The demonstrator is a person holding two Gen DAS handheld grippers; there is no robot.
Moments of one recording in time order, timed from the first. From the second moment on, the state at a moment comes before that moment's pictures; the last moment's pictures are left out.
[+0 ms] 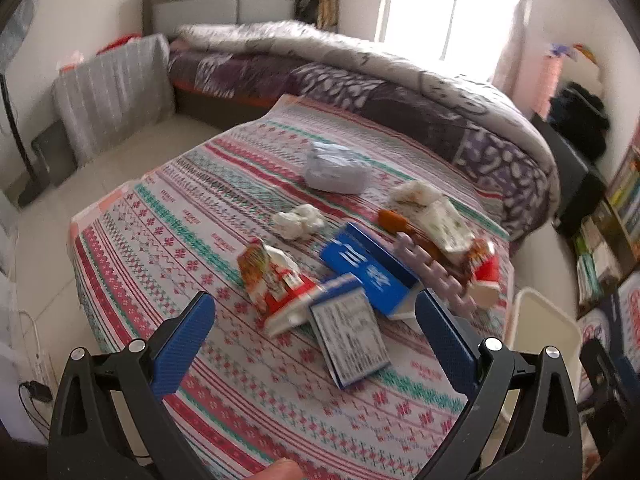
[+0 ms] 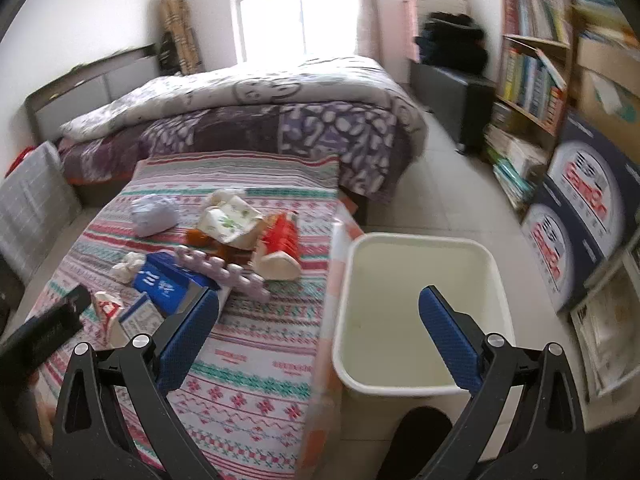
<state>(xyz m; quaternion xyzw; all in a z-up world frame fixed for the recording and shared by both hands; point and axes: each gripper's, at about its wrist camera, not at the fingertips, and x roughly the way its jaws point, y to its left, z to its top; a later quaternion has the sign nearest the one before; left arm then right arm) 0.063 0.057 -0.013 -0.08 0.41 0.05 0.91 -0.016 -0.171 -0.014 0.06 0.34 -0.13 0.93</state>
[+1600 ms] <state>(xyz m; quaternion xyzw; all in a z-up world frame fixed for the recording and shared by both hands) 0.171 0.167 -0.101 -0.29 0.62 0.02 0.73 0.115 -0.029 -0.117 -0.04 0.55 0.15 0.82</state>
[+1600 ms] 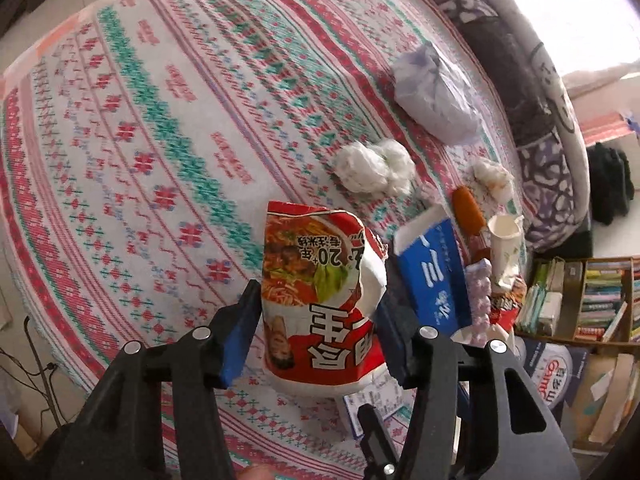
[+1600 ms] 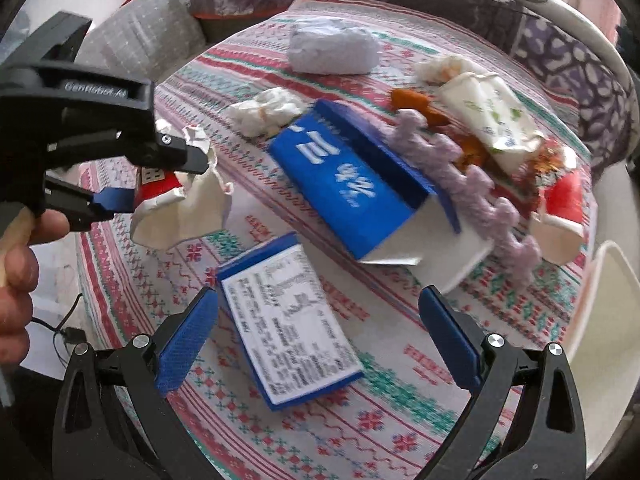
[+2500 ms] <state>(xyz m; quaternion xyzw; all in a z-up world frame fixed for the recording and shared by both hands) 0.162 0.156 -0.027 -0.25 0.49 0.01 0.83 0.119 -0.049 -0.073 0.00 0.48 0.13 0.87</state>
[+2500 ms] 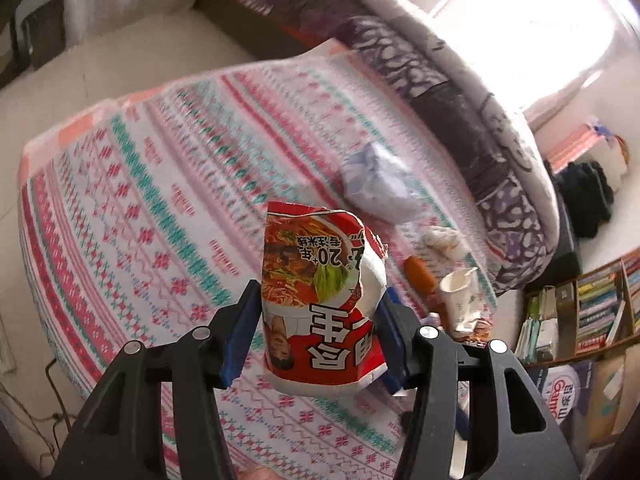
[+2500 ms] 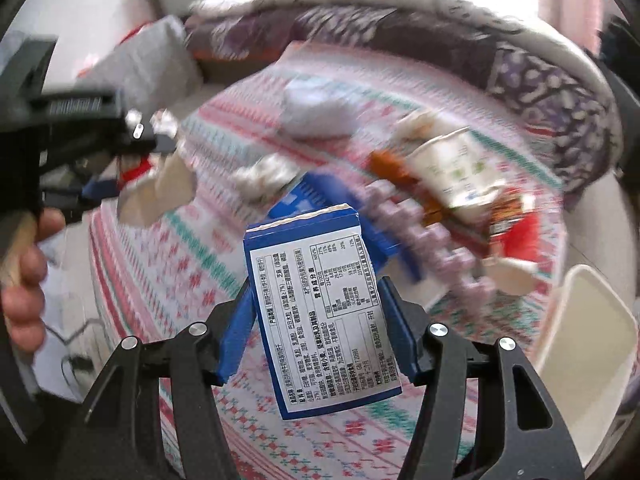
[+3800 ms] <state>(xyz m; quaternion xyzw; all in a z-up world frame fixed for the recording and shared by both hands) 0.089 -0.168 -0.033 0.03 0.41 -0.23 0.88 0.034 -0.350 -0.020 0.18 0.36 -0.31 0.86</state>
